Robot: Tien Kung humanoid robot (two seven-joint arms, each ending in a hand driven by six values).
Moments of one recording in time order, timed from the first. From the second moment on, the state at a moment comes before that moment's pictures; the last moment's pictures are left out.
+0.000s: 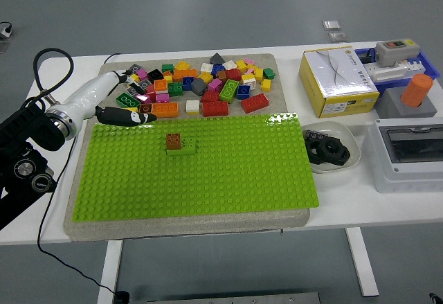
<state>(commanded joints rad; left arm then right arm) -0.63 0.56 -0.73 -1.61 1.53 0.08 0.41 0.17 -0.26 0.39 0.33 0.02 -0.22 -0.21</state>
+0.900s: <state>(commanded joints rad) -0.64 0.38 -0.53 -1.29 1.70 0.19 0.35 0.17 -0.26 0.40 0.33 0.00 -0.22 -0.22</state>
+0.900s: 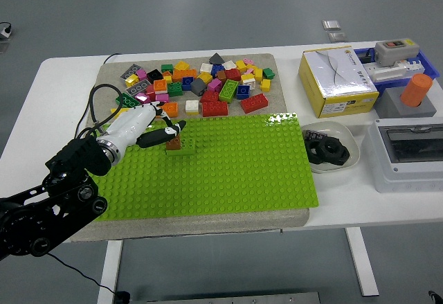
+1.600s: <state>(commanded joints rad) -0.64 0.37 -0.51 -1.27 1.69 0.19 0.36 0.17 -0.26 0.39 0.33 0.01 -0.22 -0.22</state>
